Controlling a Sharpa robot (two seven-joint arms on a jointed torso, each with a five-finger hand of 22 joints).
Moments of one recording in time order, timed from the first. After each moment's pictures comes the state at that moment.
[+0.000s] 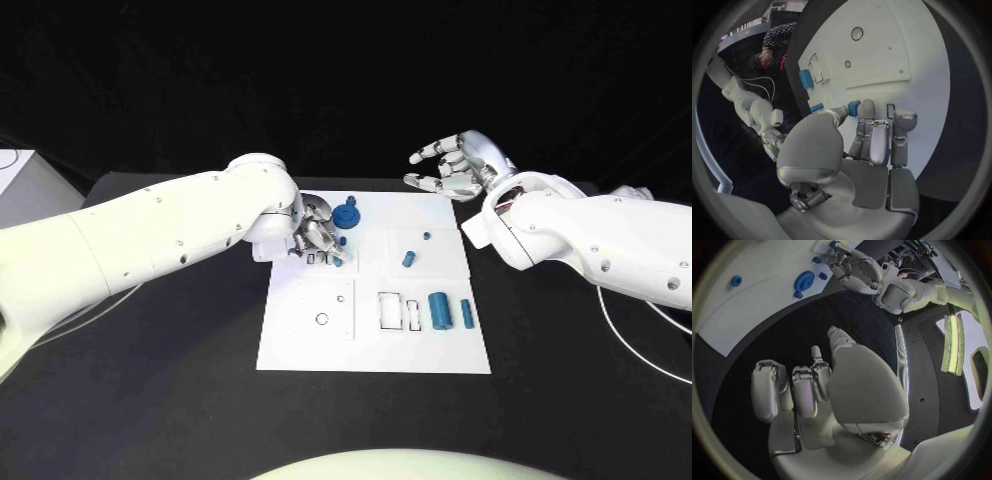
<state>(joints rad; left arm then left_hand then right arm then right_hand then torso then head) 1.38 -0.45 -0.07 1.19 -0.96 0.36 -0.52 1.25 -0.07 0.48 0.27 0.05 0.77 0.11 0.72 0.67 1.00 0.04 0.91 0.58 1.41 -0.02 1.46 1.28 0.14 1.17 0.09 1.28 0.94 1.36 -0.83 -0.15 1.48 -0.78 -0.63 0.07 1.45 -0.17 0.13 0.29 0.29 0.92 0.16 0.12 0.35 1.43 0.08 1.39 1.31 1.47 0.01 1.54 1.31 0.04 1.47 0.11 1.39 1.31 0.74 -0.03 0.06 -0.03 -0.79</state>
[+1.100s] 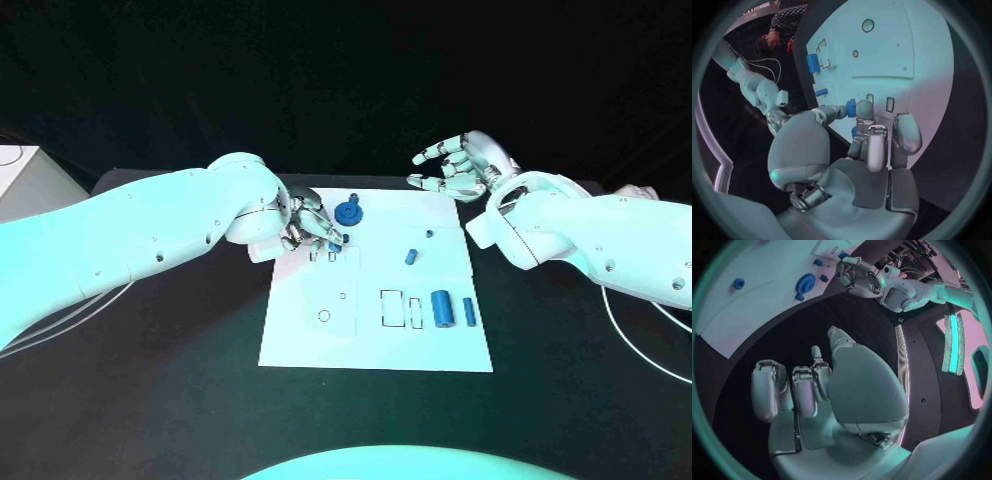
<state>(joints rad) 1.37 -0.53 -0.07 1.26 -0.86 0.20 -0.52 1.06 -0.22 0.76 0.16 0.49 0.85 0.07 0.79 0.72 1.14 0.00 0.98 0.61 1.47 -0.06 1.55 1.31 0.11 1.30 0.04 1.40 1.14 1.35 -0.83 -0.15 1.48 -0.77 -0.62 0.07 1.45 -0.17 0.13 0.28 0.29 0.92 0.16 0.12 0.35 1.43 0.08 1.39 1.31 1.47 0.01 1.54 1.31 0.04 1.47 0.11 1.39 1.31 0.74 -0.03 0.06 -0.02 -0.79</state>
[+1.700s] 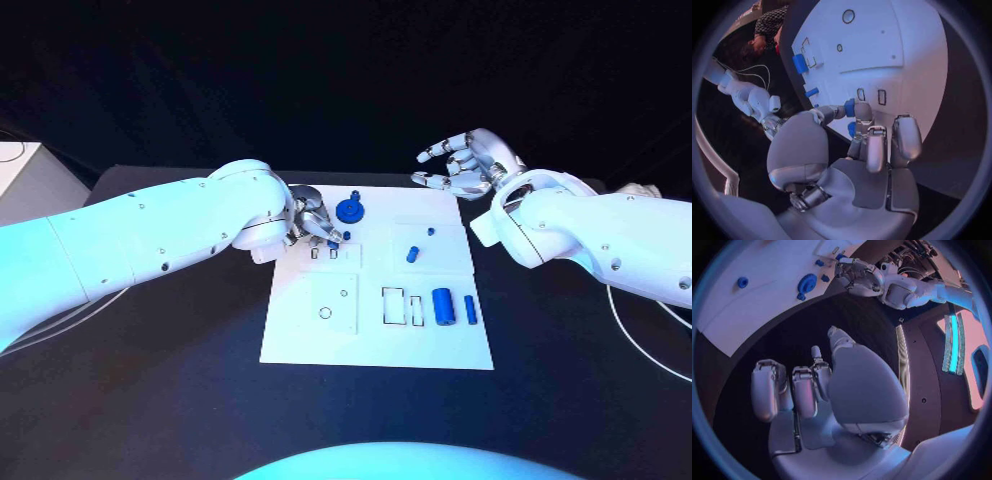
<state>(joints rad) 1.37 -0.53 -0.10 1.29 -0.98 0.12 -0.52 1.04 -0.22 0.76 0.16 0.51 0.87 0.06 0.80 0.73 1.20 -0.02 1.00 0.64 1.47 -0.08 1.56 1.31 0.09 1.34 0.03 1.42 1.19 1.35 -0.84 -0.15 1.48 -0.77 -0.61 0.07 1.45 -0.17 0.13 0.28 0.29 0.92 0.16 0.12 0.35 1.43 0.08 1.39 1.31 1.47 0.01 1.54 1.31 0.04 1.47 0.11 1.38 1.31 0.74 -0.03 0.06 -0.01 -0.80</state>
